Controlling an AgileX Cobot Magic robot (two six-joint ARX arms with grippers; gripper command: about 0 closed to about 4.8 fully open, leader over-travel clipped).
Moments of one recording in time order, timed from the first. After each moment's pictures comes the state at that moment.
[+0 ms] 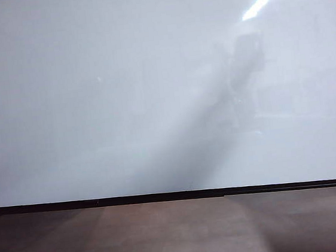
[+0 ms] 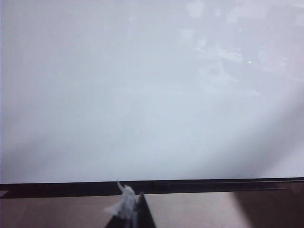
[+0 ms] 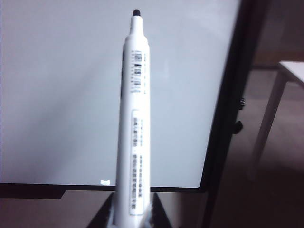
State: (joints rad) left arm -0.03 0.00 0.01 0.12 0.12 -0.04; right arm 0.15 0.39 0.39 -0.02 0.14 0.01
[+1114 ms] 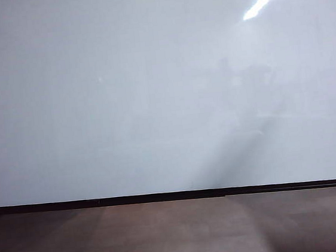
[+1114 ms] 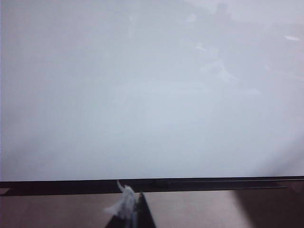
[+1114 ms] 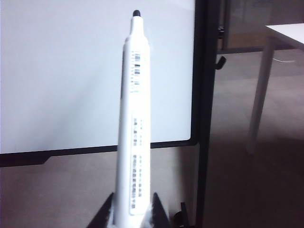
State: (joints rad) left arm -0.03 0.00 0.01 0.12 0.12 -0.04; right arm -0.06 0.00 0.01 -0.04 -0.02 0.08
